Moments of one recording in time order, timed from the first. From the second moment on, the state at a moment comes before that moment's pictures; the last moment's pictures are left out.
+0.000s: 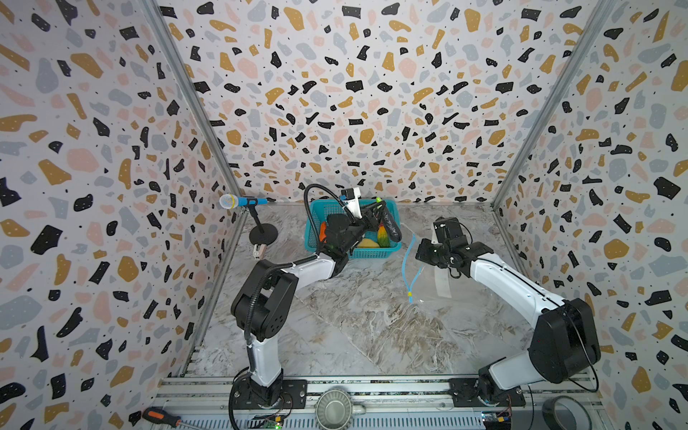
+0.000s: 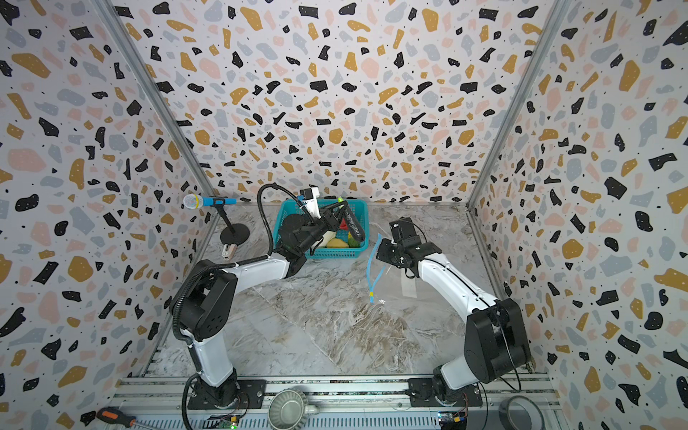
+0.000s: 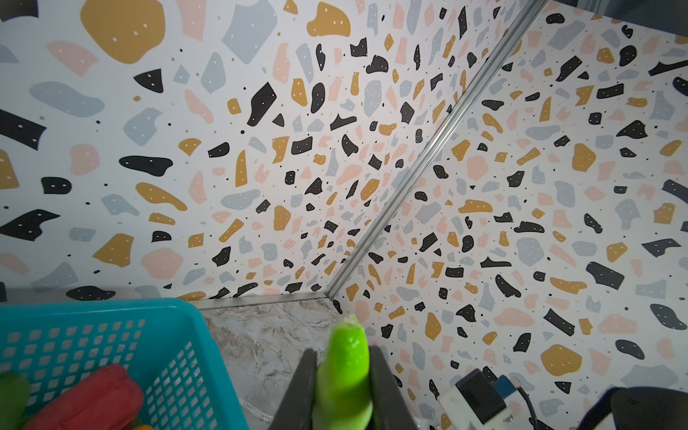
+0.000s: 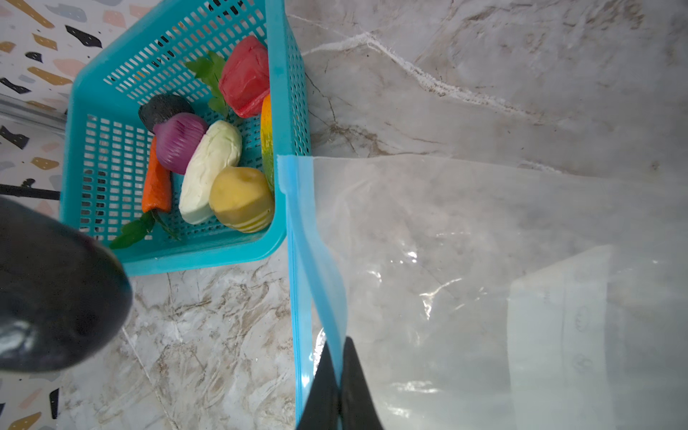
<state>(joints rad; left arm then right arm) -0.55 1.86 1.16 0.90 0.20 -0.65 0.41 1.48 1.14 -0.48 -0.09 0.63</state>
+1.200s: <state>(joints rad) -0.61 1.83 1.05 0.93 0.24 -0.63 0.40 1.49 1.17 -0.45 -0.22 0.67</state>
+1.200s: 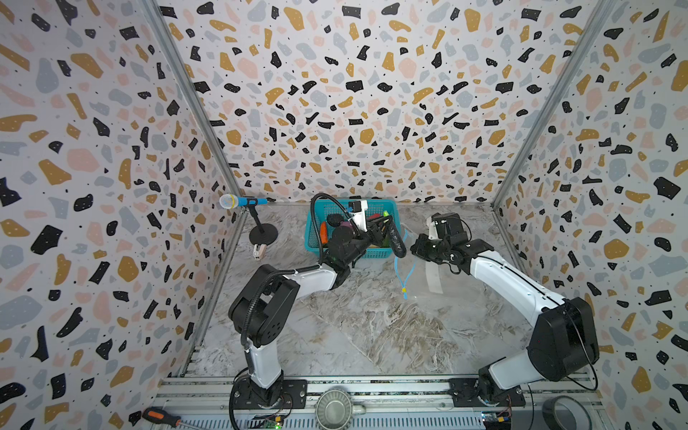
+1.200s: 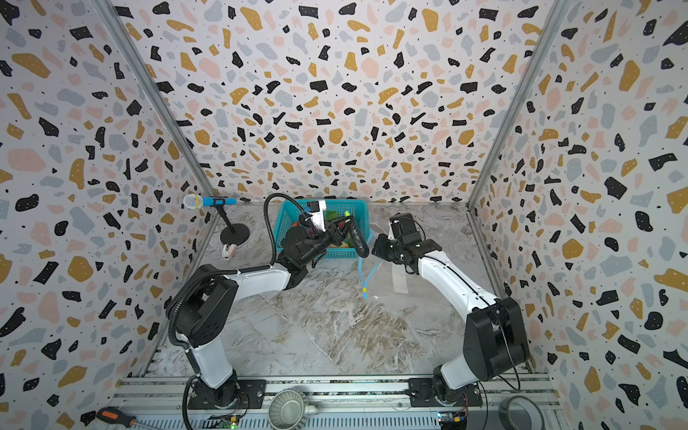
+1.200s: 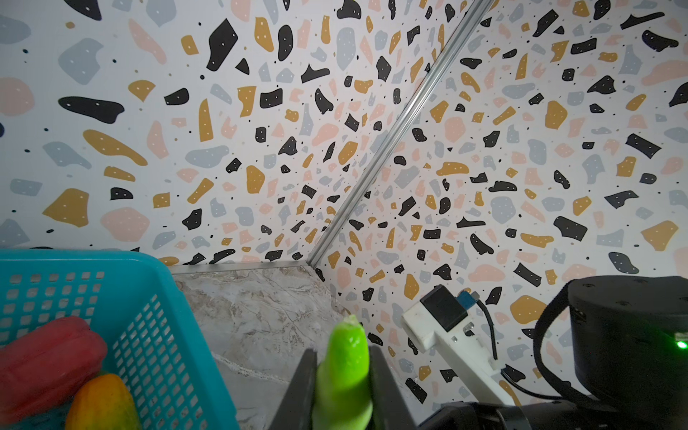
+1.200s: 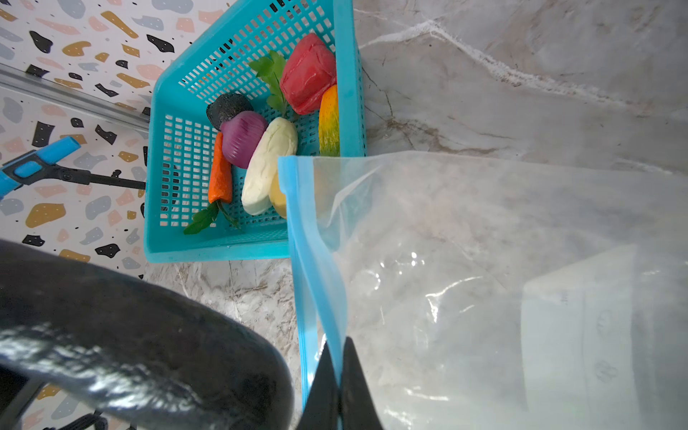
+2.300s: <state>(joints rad) -0.66 1.83 1.01 0.92 0.22 -0.58 0.40 1.49 1.19 -0.45 -0.24 0.67</state>
